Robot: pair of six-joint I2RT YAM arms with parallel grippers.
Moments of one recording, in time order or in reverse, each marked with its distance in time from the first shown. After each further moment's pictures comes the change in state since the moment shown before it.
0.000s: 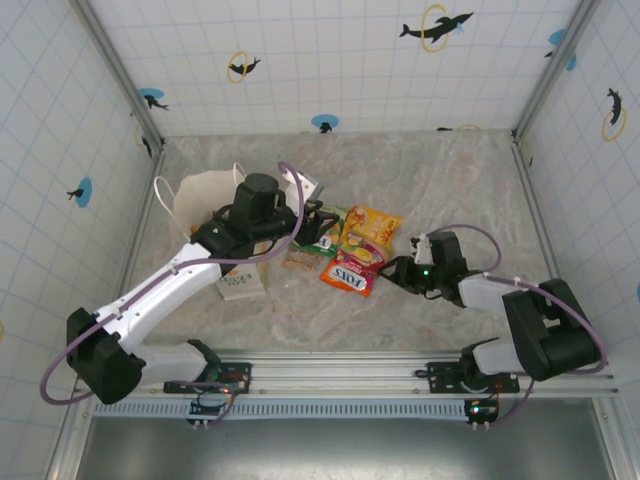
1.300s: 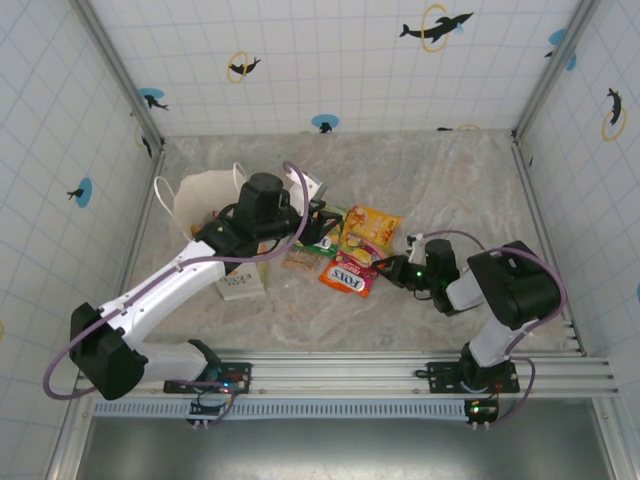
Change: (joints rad) left arm -0.010 0.023 0.008 0.013 -0.012 0.000; right arm 0.034 0.291 -0.104 0.683 -0.001 0.175
